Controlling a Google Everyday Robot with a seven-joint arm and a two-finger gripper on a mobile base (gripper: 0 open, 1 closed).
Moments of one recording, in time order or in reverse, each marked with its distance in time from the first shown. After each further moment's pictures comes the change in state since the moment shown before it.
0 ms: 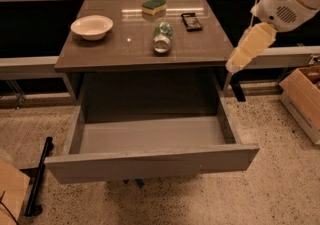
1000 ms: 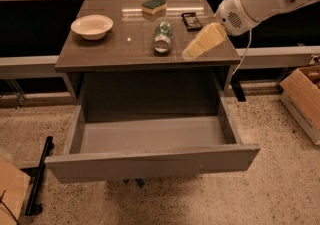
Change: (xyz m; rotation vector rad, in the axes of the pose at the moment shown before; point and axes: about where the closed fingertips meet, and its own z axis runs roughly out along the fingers) arm -0.068 -0.016 0.077 -0.053 -0.225 0.138
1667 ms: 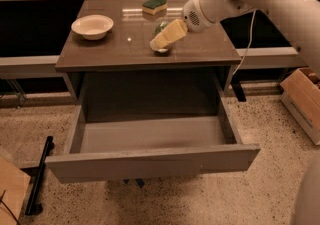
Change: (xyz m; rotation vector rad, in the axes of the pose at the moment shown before) arm -0.056 -0.020 0.094 -0.031 -0.101 0.079
